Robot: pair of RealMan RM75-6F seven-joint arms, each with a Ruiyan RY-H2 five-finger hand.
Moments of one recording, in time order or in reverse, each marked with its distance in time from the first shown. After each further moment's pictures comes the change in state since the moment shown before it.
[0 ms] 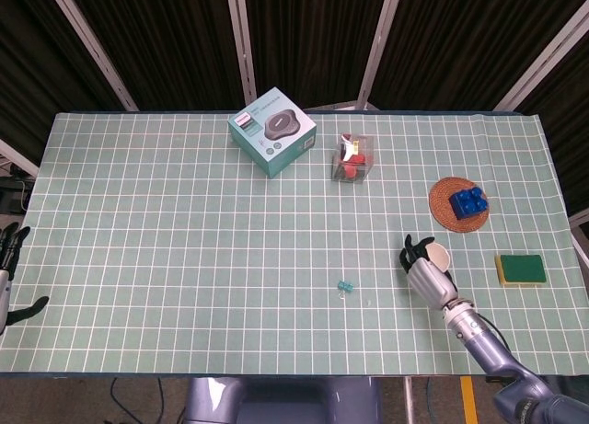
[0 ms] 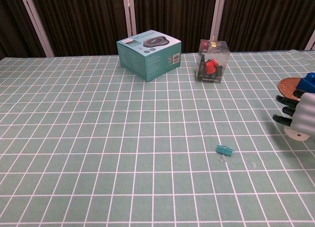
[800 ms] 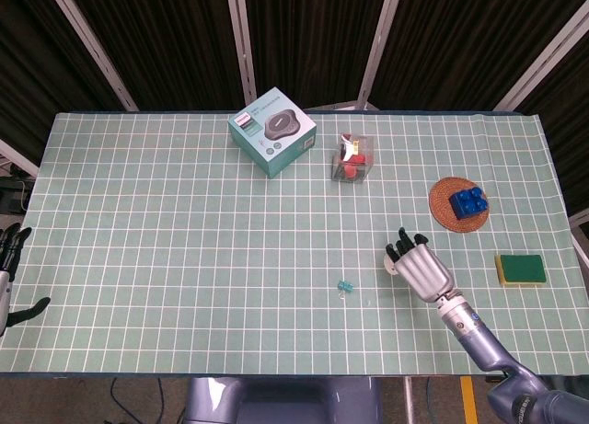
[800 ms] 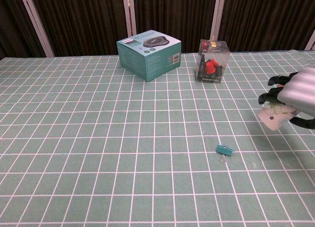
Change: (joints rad) left arm 0.002 0.007 0.006 -0.007 0.011 0.005 -0.014; right arm 0.037 0.052 0.042 -0.167 0.060 0.054 0.543
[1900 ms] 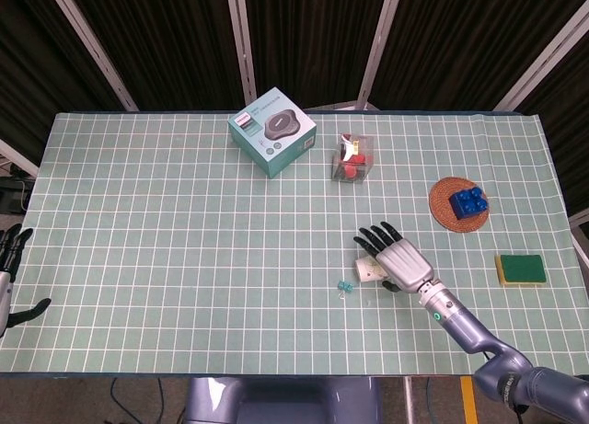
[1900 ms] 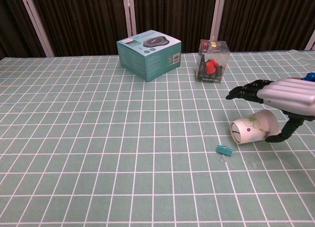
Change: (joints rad) left arm -0.002 0.003 0.006 -0.002 0.004 -0.003 -0.002; right arm 0.115 -0.019 -0.036 0.042 0.007 -0.101 0.548
